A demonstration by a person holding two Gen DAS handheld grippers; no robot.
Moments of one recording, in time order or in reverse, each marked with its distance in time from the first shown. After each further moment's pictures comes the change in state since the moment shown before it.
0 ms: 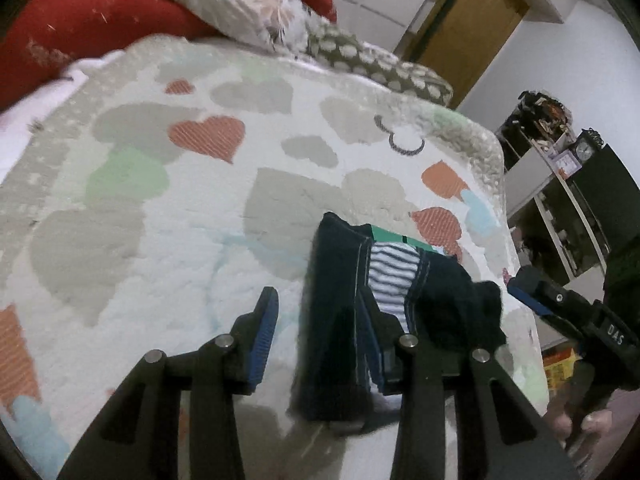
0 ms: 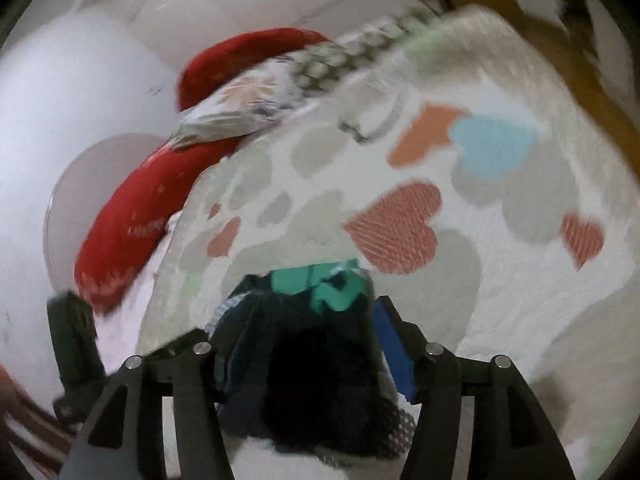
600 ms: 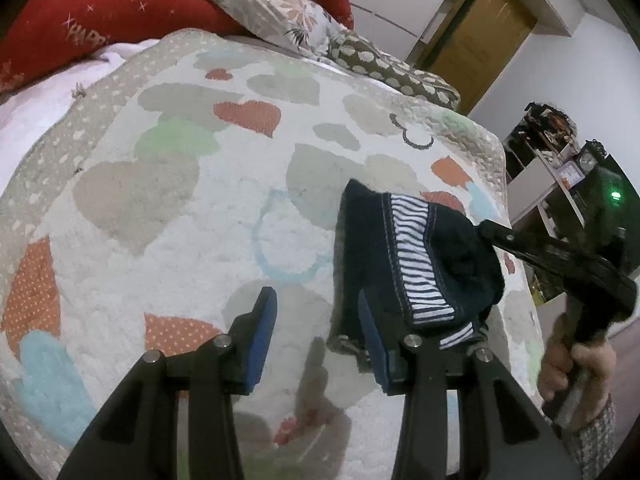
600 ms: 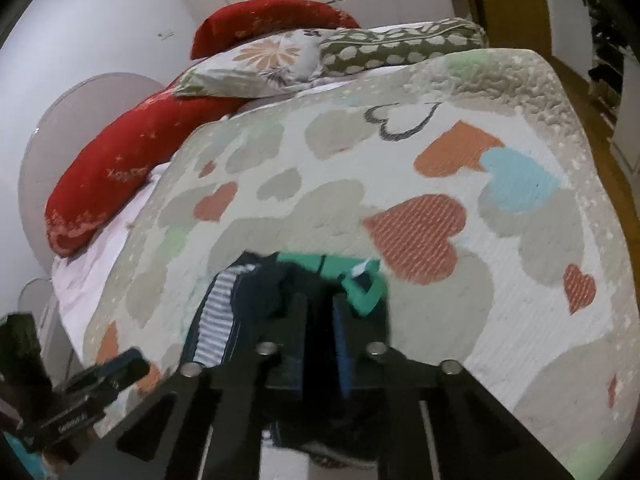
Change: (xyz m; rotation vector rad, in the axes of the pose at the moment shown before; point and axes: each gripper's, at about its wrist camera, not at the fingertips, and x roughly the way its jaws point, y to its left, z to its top) left arm -0.026 0.025 -0.040 -0.047 -0.011 0.016; right arm 0.035 0.035 0.011 -0.146 0.090 -0.145
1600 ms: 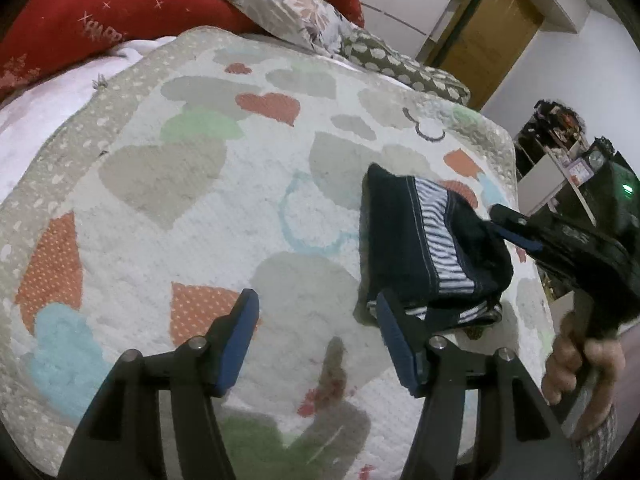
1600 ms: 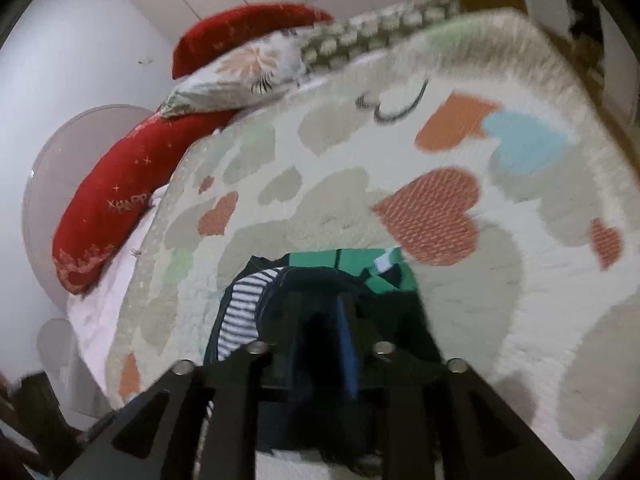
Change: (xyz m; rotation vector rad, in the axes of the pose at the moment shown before) left arm -0.011 0.010 -0.019 0.006 0.002 0.049; right arm 0.000 0.006 -0.015 0.126 -0.041 0.029
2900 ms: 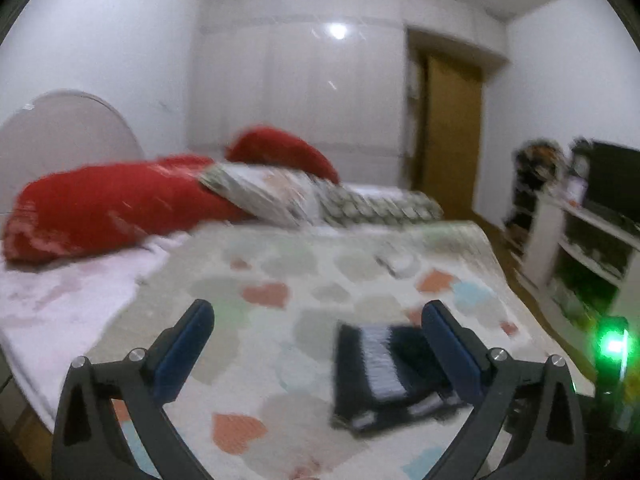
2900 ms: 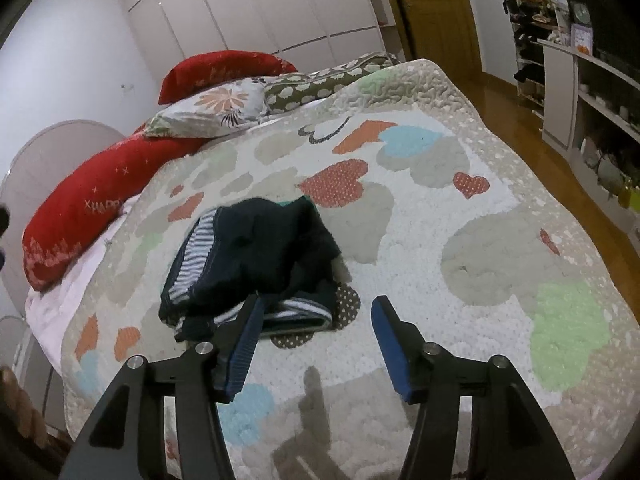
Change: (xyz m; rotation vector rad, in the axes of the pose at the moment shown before) left arm -0.110 -0.091 -0.005 0.272 -0.554 0.125; right arm -0.084 -0.015 -0.104 -0.020 -0.180 -0.177
